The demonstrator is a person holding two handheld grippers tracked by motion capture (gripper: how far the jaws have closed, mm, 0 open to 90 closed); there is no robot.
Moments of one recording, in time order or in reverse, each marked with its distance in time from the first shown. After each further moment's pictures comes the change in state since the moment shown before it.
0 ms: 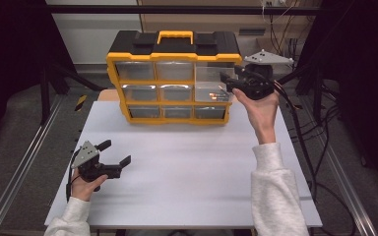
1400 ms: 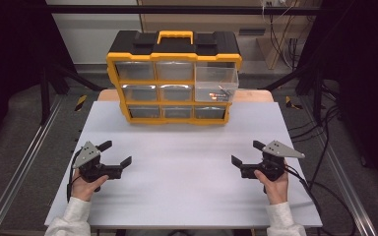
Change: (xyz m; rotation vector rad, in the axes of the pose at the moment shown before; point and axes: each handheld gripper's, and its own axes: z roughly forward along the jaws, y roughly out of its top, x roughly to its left) left arm -0.001 -0.002 0.002 0.012 -0.003 0.001; right arm 0.000 -0.220 -0.052 0.037 0.158 0.124
